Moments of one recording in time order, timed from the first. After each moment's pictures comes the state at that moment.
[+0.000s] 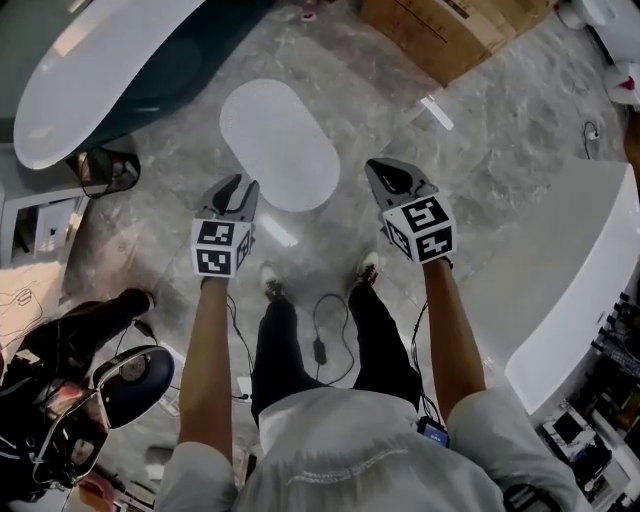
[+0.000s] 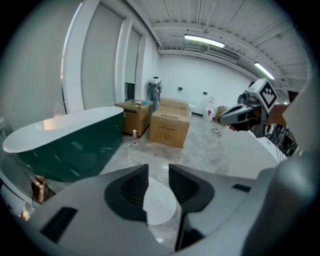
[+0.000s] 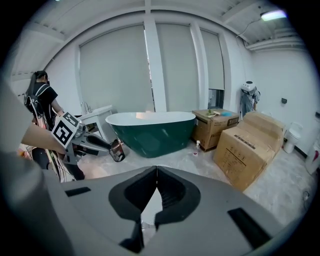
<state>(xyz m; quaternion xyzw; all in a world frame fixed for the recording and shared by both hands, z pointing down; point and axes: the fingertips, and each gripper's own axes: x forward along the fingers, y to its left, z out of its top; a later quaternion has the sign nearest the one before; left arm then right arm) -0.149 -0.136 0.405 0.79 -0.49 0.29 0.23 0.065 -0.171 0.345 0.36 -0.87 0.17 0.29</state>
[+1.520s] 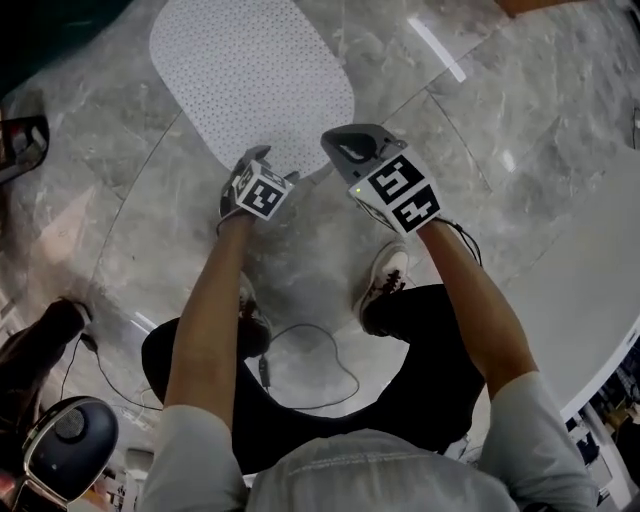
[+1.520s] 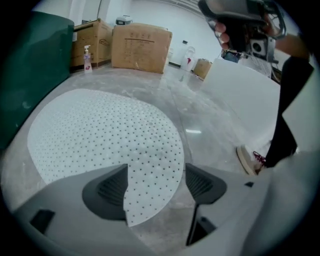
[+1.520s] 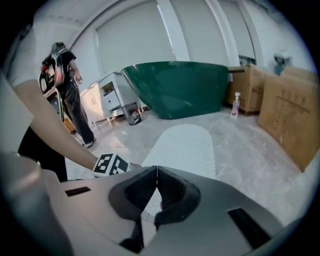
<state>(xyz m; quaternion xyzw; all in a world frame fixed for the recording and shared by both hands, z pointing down) -0.041 -0.064 1.029 0.79 -0.28 0.46 0.29 0.006 -0.127 0.821 0.20 -0.90 0.17 0.34</state>
